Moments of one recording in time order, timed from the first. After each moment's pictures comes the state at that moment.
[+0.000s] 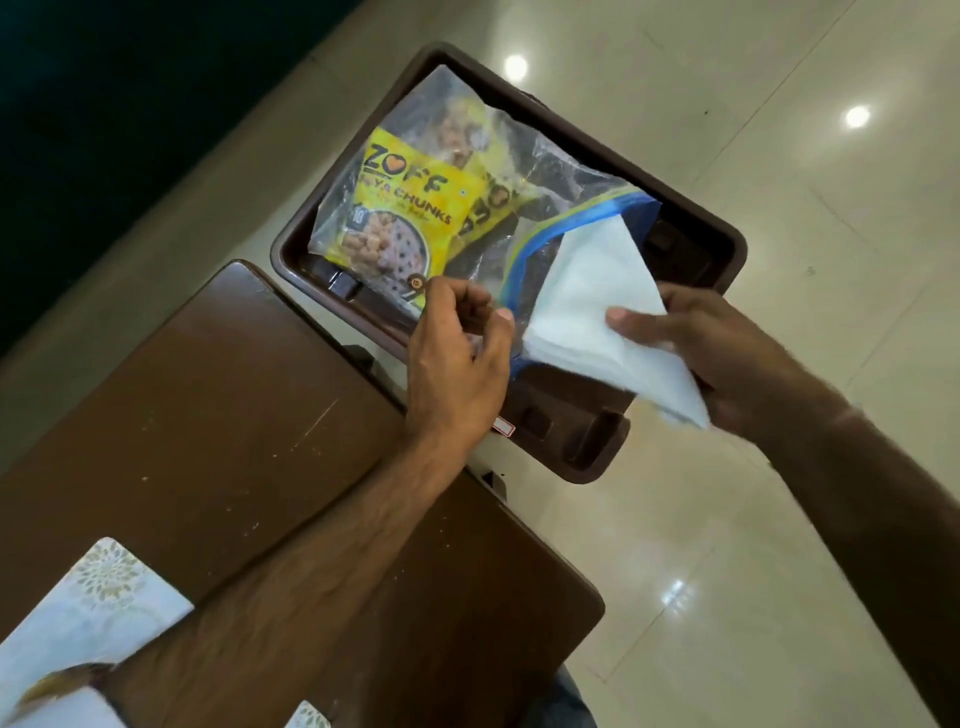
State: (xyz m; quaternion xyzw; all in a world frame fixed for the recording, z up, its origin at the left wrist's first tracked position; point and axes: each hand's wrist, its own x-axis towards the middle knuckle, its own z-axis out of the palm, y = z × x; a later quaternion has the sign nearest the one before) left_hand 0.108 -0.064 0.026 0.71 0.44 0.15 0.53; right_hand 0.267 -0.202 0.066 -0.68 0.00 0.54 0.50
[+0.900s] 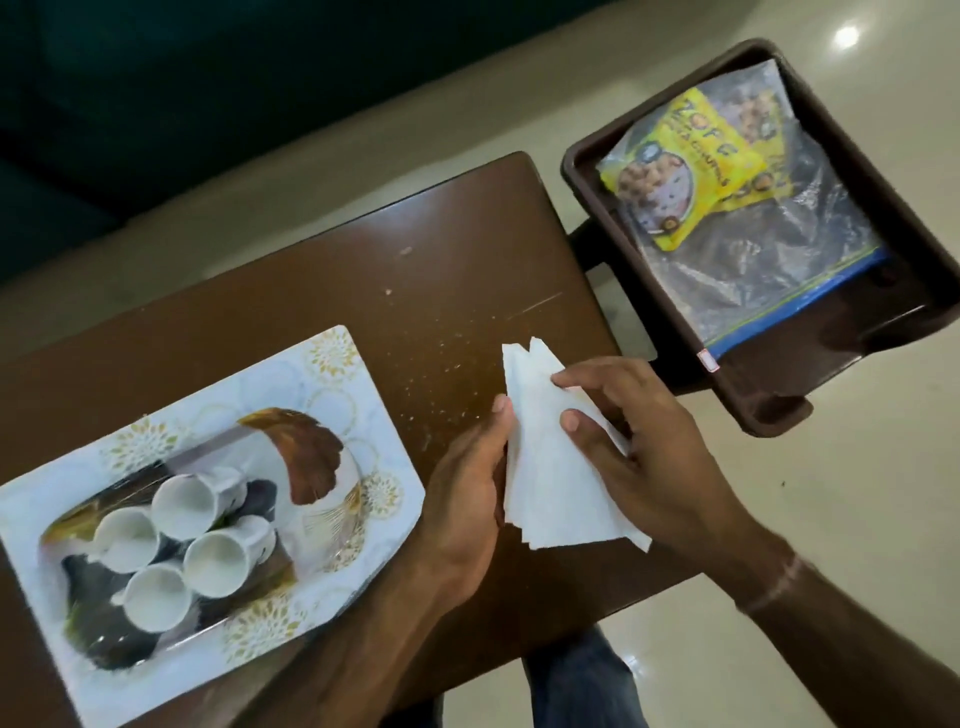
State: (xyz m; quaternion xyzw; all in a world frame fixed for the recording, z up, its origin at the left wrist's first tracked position) left_hand -0.167 -0.112 0.088 0.28 0.53 0.10 0.79; right_hand -0.005 -0.161 0.103 -0.75 -0.48 0.39 0.23
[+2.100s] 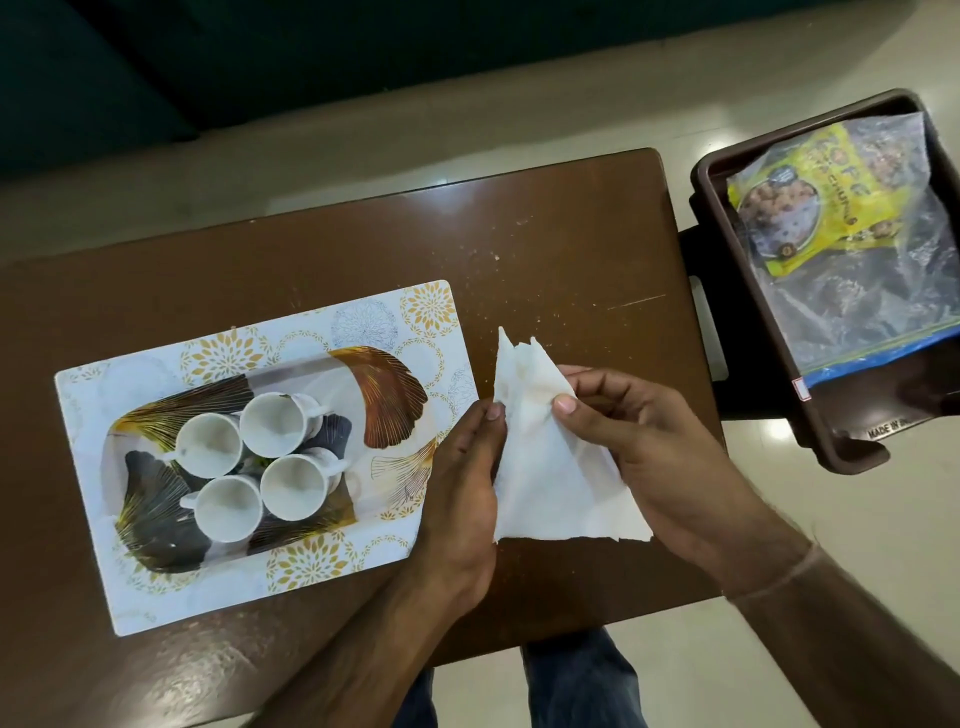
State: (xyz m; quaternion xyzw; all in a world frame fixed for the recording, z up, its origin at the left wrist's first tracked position) left_hand -0.247 -0.118 0.087 0.17 0.60 0.27 0.73; right_hand -0.092 -0.119 0.116 -0.64 -0.17 0.67 0.35
